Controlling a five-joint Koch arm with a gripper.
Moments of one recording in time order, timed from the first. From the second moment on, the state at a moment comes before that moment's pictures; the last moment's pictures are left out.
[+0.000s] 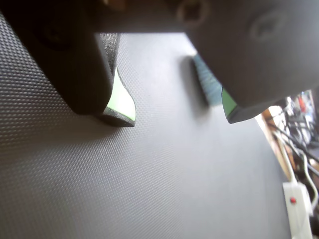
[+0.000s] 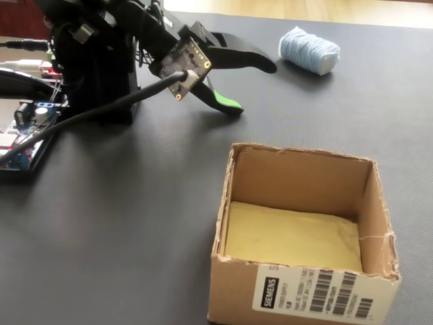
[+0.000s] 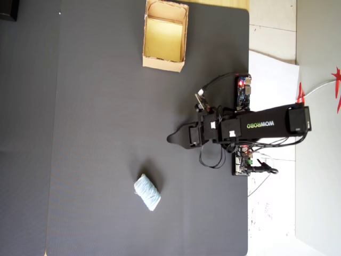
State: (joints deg) arm -9.0 130.7 176.6 -3.5 99.1
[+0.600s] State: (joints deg) arm -25.4 130.7 176.6 -3.5 98.2
